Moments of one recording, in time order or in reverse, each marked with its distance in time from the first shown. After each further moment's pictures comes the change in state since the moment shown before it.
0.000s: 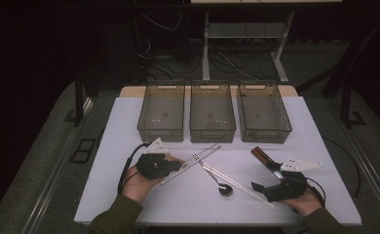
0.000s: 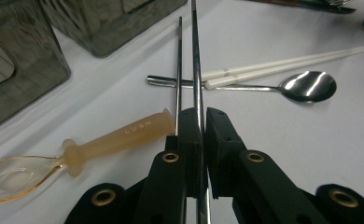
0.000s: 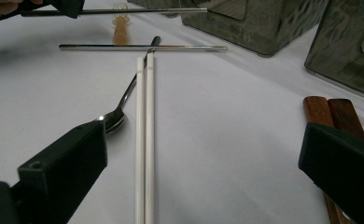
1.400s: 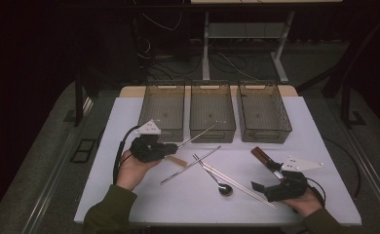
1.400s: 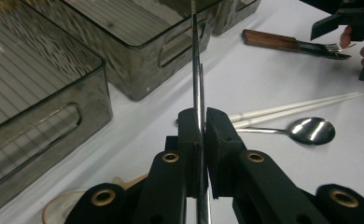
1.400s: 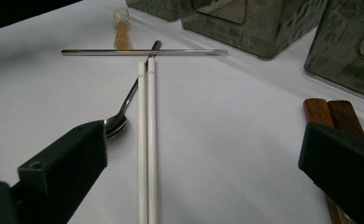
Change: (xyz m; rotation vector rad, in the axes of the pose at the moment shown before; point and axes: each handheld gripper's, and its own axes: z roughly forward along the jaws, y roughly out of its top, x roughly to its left) left arm 0.026 0.033 -0.019 -0.069 0.011 -0.038; right arm 0.001 0.001 -0.001 -0.016 0.001 0.013
